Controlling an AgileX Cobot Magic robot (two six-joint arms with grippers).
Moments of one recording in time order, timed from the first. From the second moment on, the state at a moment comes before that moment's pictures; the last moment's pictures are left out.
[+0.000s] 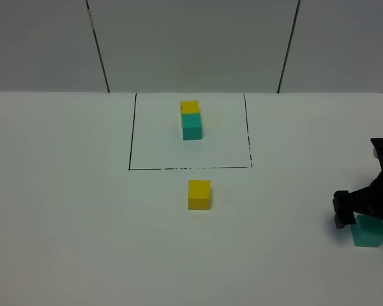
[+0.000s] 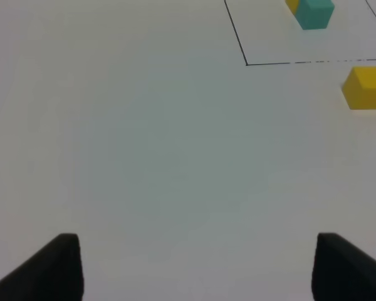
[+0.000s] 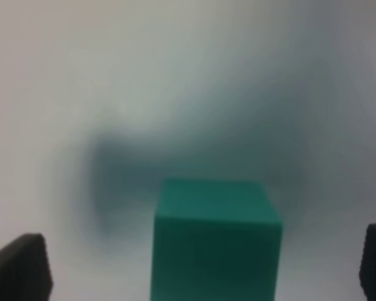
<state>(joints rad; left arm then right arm) -0.02 0.00 -0.50 -0.10 1.03 0.03 0.06 1.79 -0.97 0.00 0.60 0.05</state>
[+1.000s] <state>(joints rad) -0.02 0.00 -0.50 -0.10 1.03 0.03 0.06 1.91 -0.98 -0.04 0.60 0.09</state>
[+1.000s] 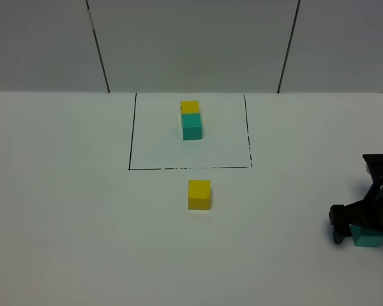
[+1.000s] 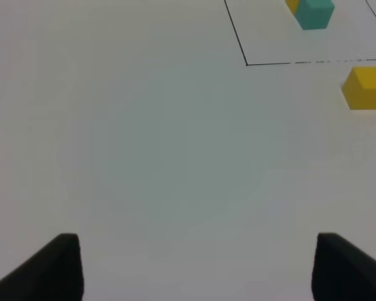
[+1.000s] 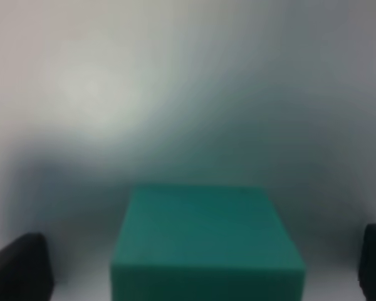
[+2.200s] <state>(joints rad) -0.02 0.00 -0.50 -0.10 1.03 0.03 0.06 1.93 -1.01 -0.01 0.66 0.09</state>
